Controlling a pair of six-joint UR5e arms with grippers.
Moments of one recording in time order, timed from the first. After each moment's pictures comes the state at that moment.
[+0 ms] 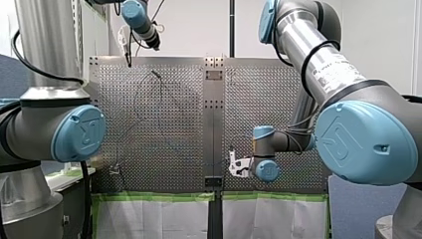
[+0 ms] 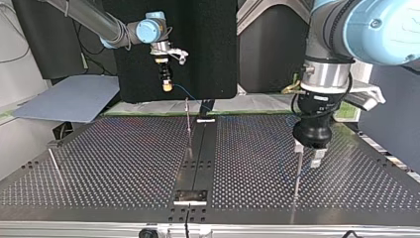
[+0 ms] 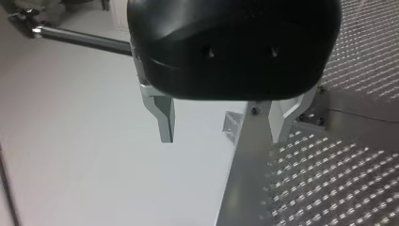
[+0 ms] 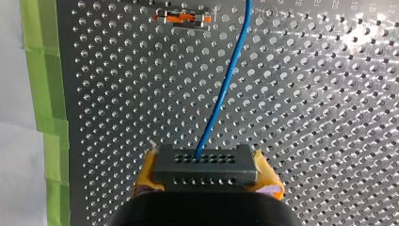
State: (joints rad) left arm -0.18 -1.42 -1.54 -3.34 -1.72 -1.82; right arm 2.12 -0.79 1.93 -1.02 1.65 1.50
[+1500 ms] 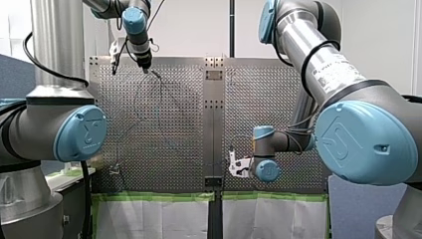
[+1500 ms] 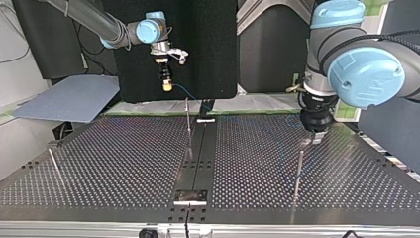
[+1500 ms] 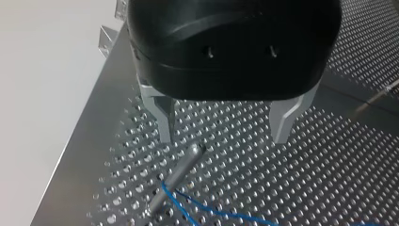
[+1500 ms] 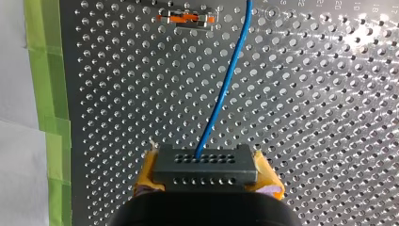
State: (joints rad) left arm -0.13 -1.52 -1.54 -3.58 -1.82 -1.72; right arm 2.12 -0.79 1.93 -1.02 1.65 1.50
